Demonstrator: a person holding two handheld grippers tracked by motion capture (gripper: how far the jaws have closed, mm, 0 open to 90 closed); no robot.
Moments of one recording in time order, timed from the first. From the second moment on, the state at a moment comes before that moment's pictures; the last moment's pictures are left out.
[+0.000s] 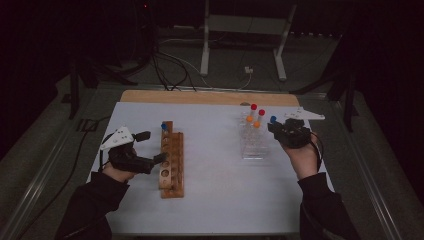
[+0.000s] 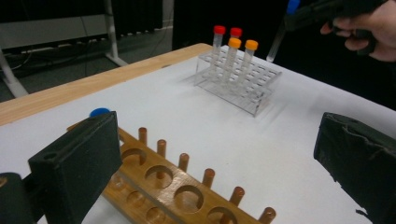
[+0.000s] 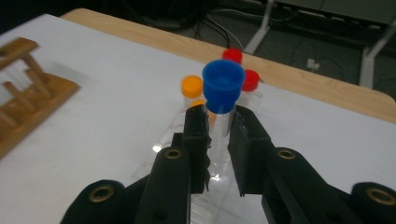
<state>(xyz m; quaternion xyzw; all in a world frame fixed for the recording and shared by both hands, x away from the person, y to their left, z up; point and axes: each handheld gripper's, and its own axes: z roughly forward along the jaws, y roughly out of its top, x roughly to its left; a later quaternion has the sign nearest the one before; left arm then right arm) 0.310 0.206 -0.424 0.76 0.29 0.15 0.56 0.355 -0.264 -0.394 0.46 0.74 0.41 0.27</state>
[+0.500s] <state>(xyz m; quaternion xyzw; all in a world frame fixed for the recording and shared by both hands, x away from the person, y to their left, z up) 0.308 0.181 -0.410 0.78 0.26 0.12 0.56 0.322 -0.234 -0.396 0.40 0.78 0.43 0.23</state>
